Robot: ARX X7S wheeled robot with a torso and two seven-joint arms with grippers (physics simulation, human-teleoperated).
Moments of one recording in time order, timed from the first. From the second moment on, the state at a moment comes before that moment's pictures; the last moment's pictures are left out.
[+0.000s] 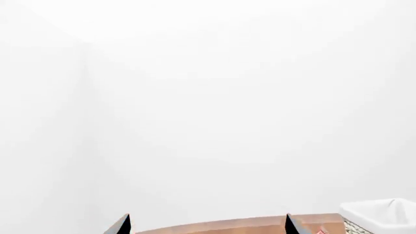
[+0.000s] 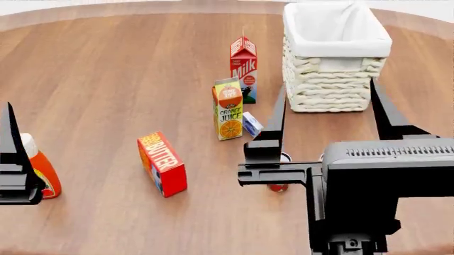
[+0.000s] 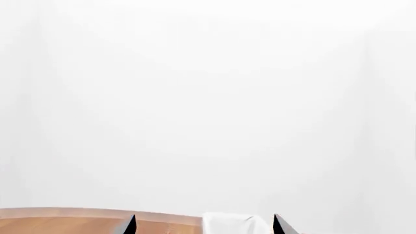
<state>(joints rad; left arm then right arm) -0.26 -0.19 -0.03 0.72 -0.05 -0.52 -0.09 0.41 0.14 -0.07 -0.67 0.04 0.63 0.08</state>
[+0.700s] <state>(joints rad) -0.30 -0.22 -0.07 0.87 -0.11 -0.62 -0.11 0.46 0.16 -0.10 -0.78 0.06 0.70 0.11</state>
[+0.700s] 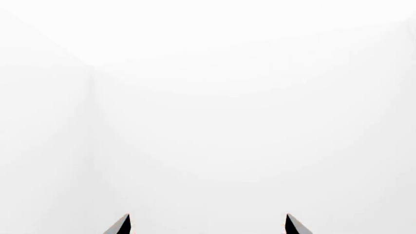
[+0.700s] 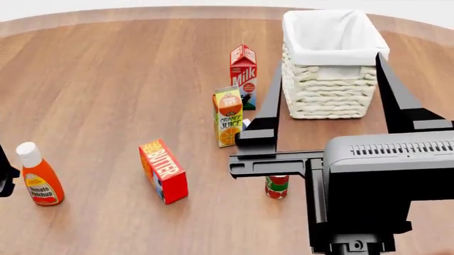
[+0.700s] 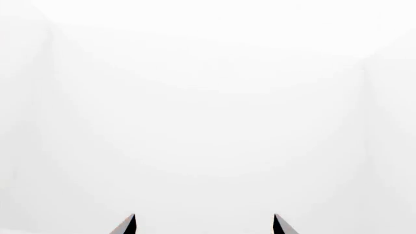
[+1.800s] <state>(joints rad) -0.30 -0.25 -0.07 0.90 -0.16 -0.63 -0.15 0.46 0.20 -0.14 -0.77 0.08 0.70 0.14</state>
